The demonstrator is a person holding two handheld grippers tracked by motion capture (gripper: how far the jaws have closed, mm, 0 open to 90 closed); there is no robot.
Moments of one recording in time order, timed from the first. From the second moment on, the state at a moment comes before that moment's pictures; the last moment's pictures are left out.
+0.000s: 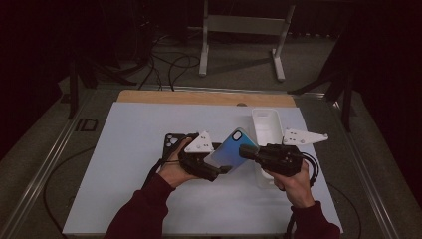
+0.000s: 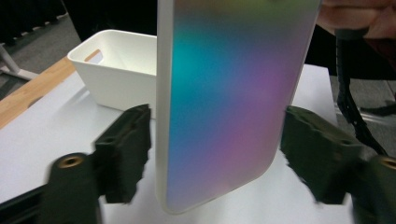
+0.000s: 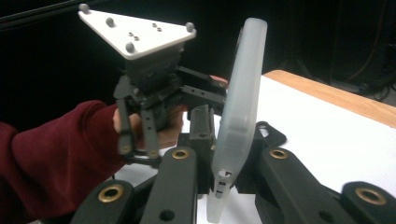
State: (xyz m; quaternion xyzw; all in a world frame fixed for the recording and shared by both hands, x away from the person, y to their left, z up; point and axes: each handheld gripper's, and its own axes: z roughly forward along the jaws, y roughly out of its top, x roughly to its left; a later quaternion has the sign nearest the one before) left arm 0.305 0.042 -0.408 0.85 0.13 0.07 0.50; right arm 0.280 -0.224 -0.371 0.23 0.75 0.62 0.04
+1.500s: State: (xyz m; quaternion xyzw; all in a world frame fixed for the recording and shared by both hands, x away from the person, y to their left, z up) left arm 0.299 0.043 -0.415 0.85 0.14 0.12 0.49; right arm 0.272 -0.229 -0.373 0.34 0.73 0.55 0.20
